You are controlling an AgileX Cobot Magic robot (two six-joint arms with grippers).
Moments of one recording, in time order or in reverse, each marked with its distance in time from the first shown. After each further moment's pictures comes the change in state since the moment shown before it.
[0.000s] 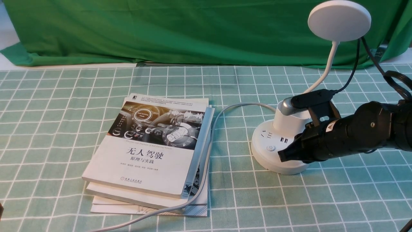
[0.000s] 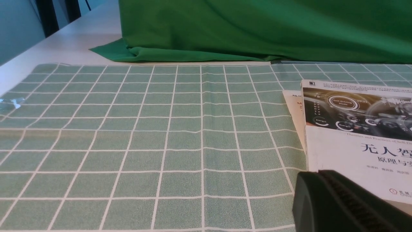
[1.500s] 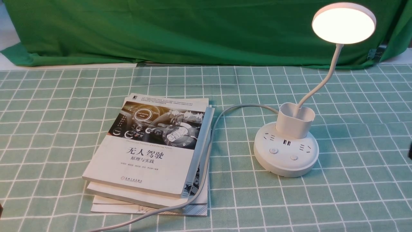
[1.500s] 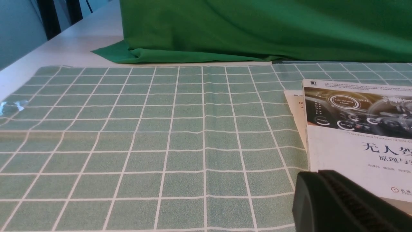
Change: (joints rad) right arm 0.020 -1.353 0.388 -0.063 0.192 0.054; left arm 0.000 0.000 0.000 0.011 0.000 0.000
